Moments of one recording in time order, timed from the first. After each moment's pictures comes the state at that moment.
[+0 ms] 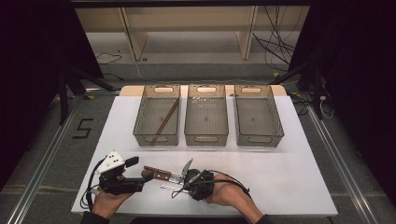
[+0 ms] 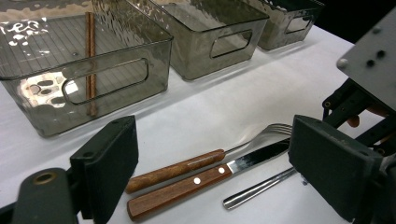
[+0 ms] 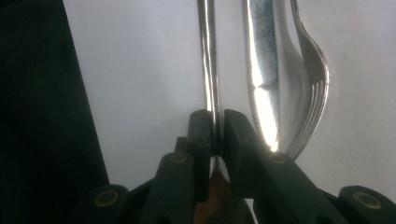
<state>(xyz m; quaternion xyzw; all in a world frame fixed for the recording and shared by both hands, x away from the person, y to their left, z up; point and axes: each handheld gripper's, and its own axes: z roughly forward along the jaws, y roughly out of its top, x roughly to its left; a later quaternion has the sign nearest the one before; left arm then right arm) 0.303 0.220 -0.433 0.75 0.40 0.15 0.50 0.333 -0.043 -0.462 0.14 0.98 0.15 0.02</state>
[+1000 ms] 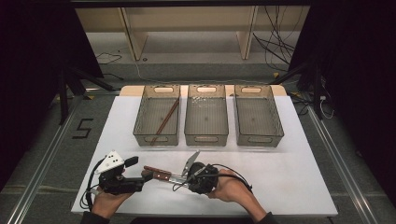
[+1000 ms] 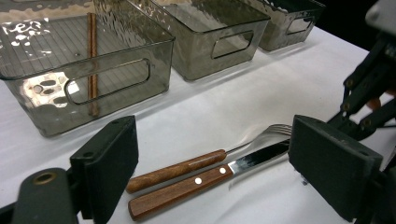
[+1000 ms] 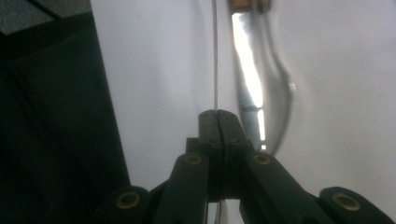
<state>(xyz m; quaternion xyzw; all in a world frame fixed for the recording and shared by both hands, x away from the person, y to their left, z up) 0.303 0.221 -0.433 0.75 0.40 0.15 0.50 0.338 -0.055 -0.436 0.15 0.96 0.21 0.01</state>
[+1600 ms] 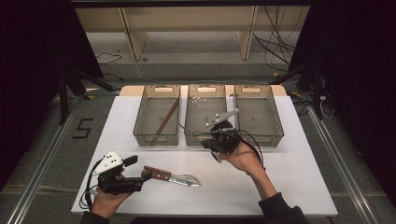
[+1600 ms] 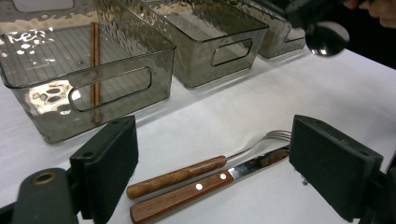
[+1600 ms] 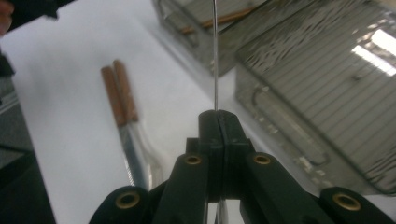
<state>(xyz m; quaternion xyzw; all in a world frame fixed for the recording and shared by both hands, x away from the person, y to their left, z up) 0.302 0.223 -0.431 0.75 0.40 0.16 0.51 0.405 -0.112 -0.371 0.32 0.88 0.35 0.07</state>
